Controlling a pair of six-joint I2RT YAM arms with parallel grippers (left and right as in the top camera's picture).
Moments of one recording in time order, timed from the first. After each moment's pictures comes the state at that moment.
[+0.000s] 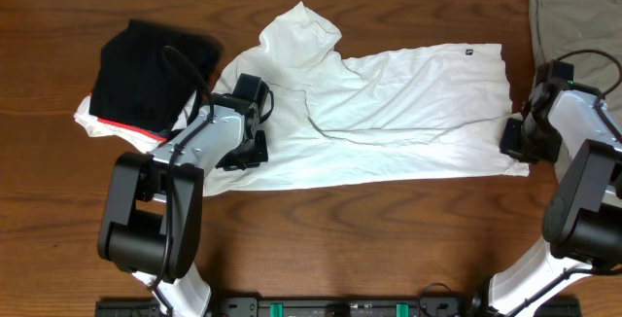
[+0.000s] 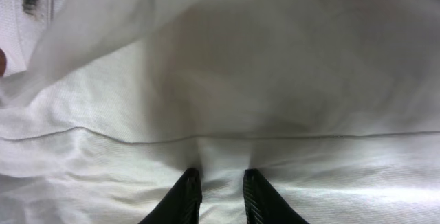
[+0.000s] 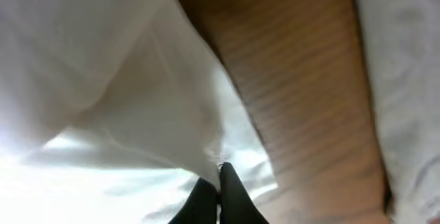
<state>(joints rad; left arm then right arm) -0.26 1.85 1.09 -0.81 -0.12 -0.43 -0.30 1.92 1.23 -0.89 0.19 0.15</state>
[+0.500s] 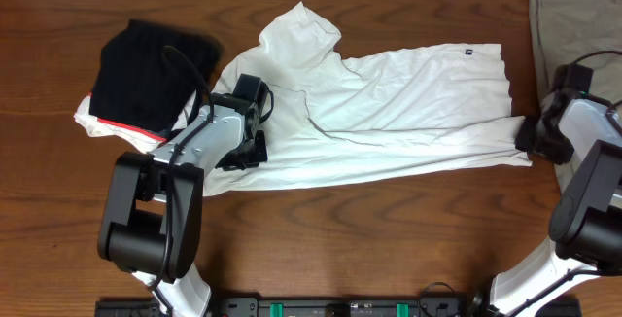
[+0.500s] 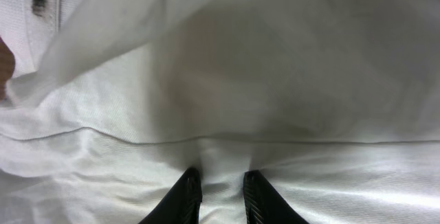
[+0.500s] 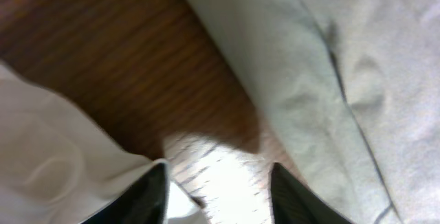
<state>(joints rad) -0.26 1.85 1.09 -0.82 -0.13 -0.43 -0.38 1.92 1.18 -0.68 0.24 0.15</state>
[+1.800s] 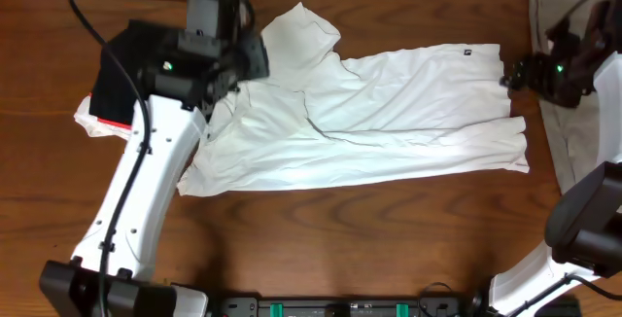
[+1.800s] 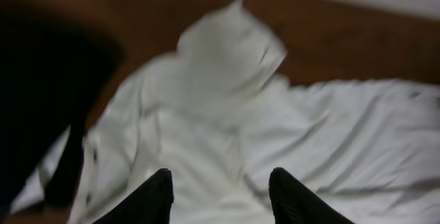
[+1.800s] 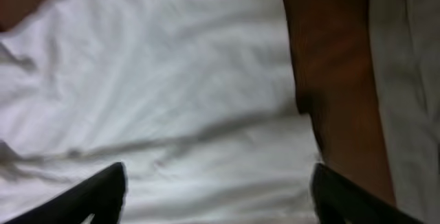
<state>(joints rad) -0.26 1.59 1.63 -0.85 0.01 -0.37 -0.31 1.89 1.70 -1.09 -0.28 -0.02</state>
